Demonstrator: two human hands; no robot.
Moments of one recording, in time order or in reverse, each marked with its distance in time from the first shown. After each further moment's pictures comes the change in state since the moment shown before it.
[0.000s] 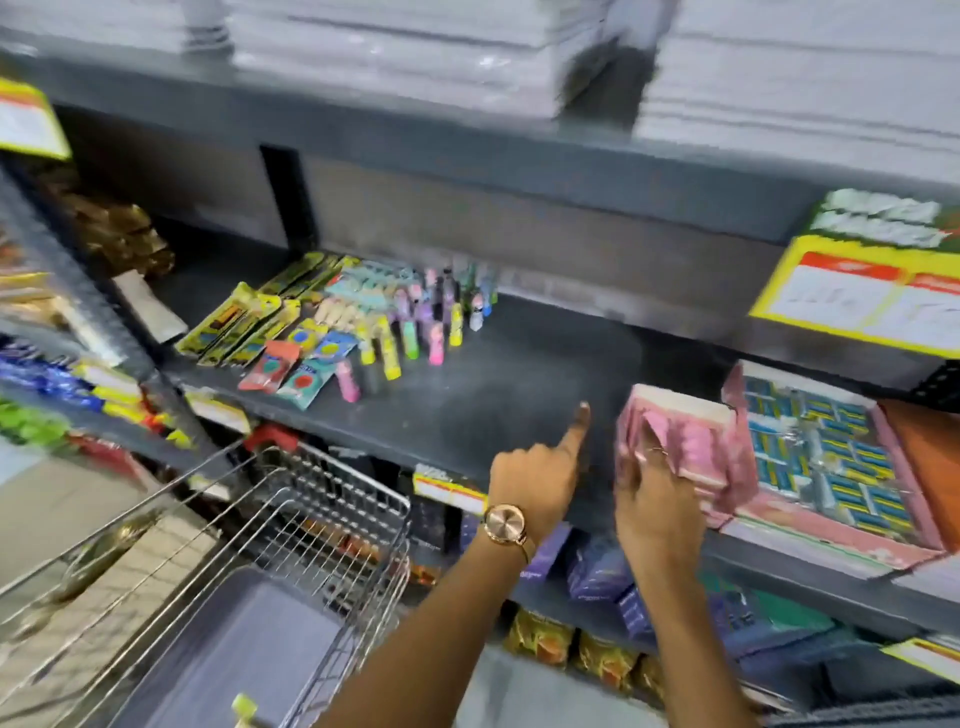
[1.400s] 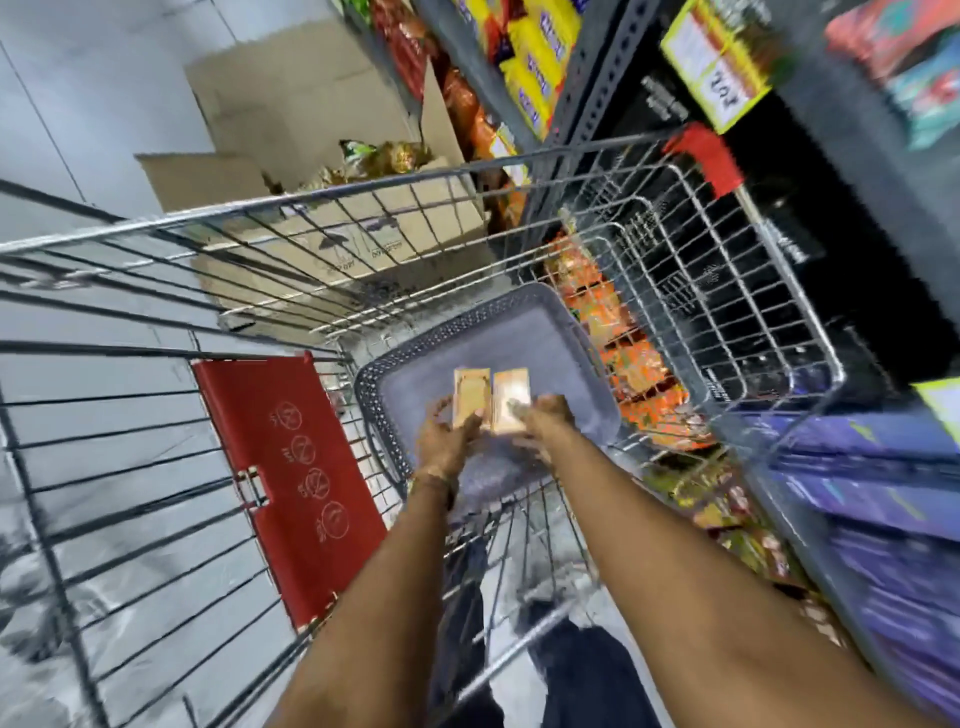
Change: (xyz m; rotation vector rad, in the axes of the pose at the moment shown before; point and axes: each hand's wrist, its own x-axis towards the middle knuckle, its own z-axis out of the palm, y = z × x) left_hand -0.342 -0.336 0.192 -1.551 0.536 -1.606; right_hand -0.249 -0.142 0.427 0.200 -1.230 0.369
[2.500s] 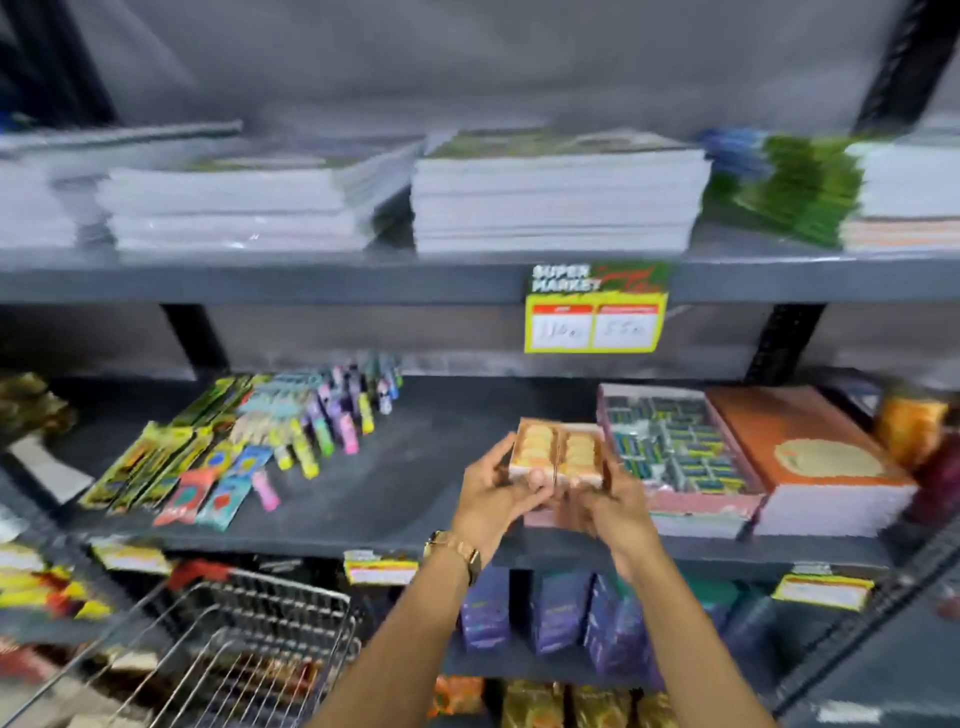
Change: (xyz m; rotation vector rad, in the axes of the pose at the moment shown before) left_hand -0.408 0.030 0.398 0.469 -1.329 0.389; right_hand -0.342 0.112 -0.457 0.811 0.754 -0.843
